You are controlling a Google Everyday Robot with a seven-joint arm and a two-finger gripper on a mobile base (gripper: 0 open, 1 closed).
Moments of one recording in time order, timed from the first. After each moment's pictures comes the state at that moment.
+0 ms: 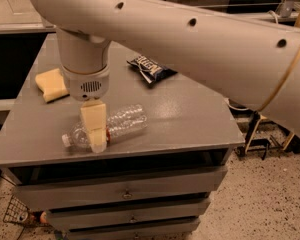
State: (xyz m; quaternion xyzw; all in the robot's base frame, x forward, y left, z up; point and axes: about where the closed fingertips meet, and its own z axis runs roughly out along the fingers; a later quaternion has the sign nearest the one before) arm 0.469 0.132 0.867 -0.83 0.55 0.05 0.06
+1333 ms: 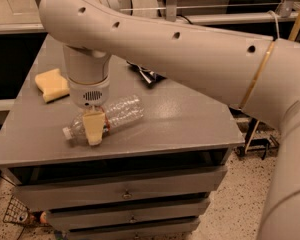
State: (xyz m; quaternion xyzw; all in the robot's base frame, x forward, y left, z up) arm 0.485 0.139 0.826 -0.82 0.56 0.06 0.05
